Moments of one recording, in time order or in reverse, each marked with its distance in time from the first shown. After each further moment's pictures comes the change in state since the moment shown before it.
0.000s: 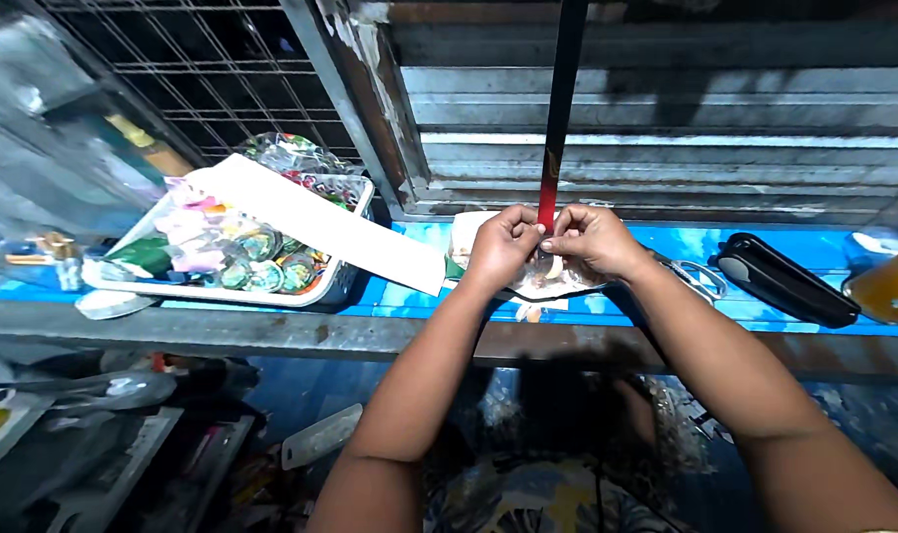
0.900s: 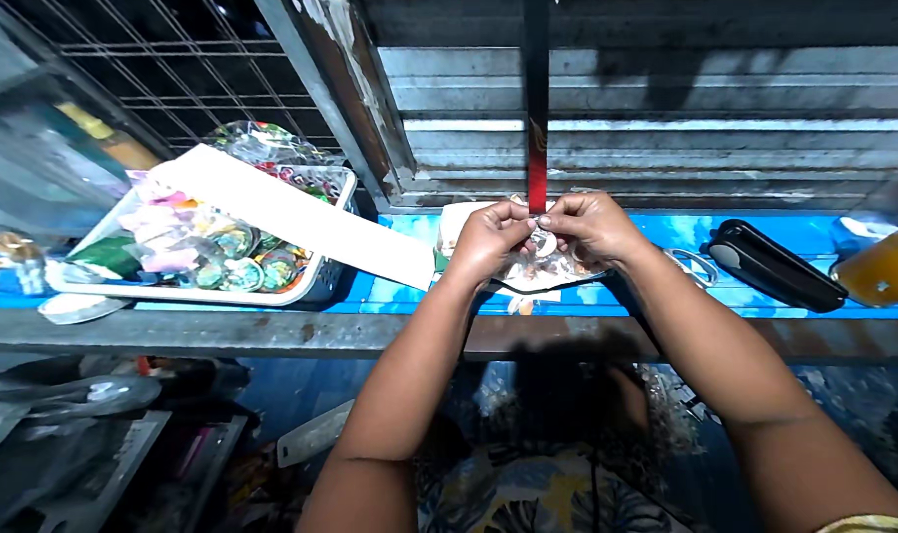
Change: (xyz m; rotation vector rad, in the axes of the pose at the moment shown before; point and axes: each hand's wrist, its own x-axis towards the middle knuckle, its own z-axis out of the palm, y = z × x) left_hand -0.002 0.005 -0.002 -0.282 -0.043 -0.193; right_hand 0.002 -0.001 -0.004 0.131 0.021 0.086
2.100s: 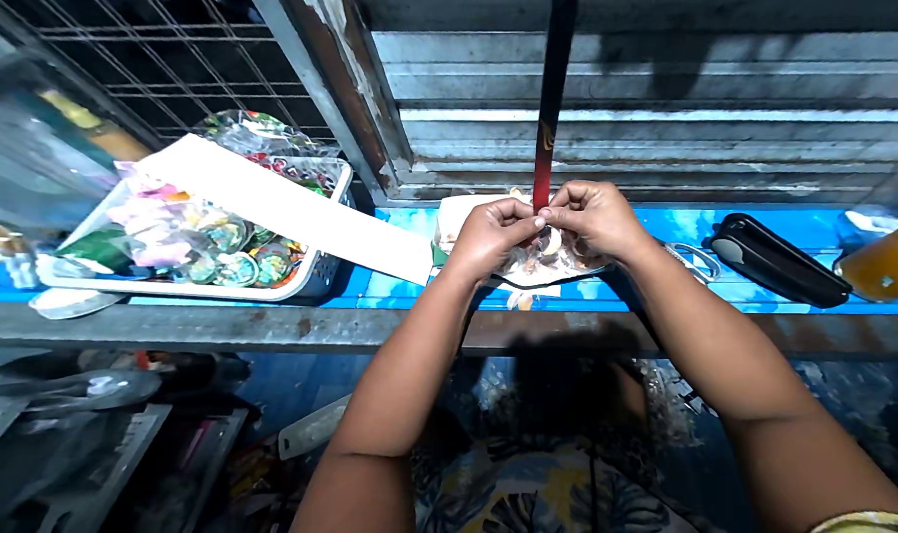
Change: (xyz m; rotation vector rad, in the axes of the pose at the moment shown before) left_hand -0.002 0.000 -0.001 0.057 -0.051 0.048; right_hand -0.002 -0.004 0.000 -0.196 0.060 -0.103
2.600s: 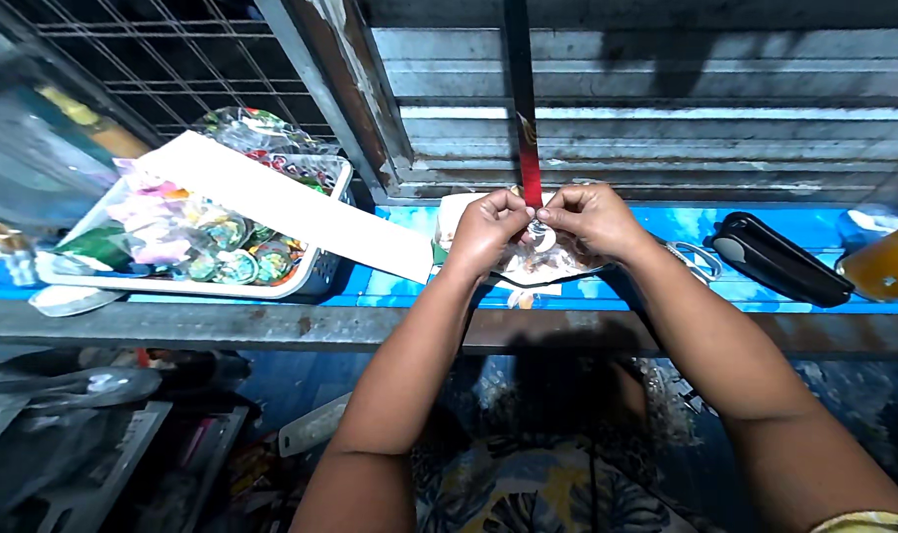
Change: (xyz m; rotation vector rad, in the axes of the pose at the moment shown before) left_hand 0.002 -0.002 0.001 -0.041 0.096 -0.003; right_hand 0.001 0.002 0.001 -0.054 -0.043 -0.014
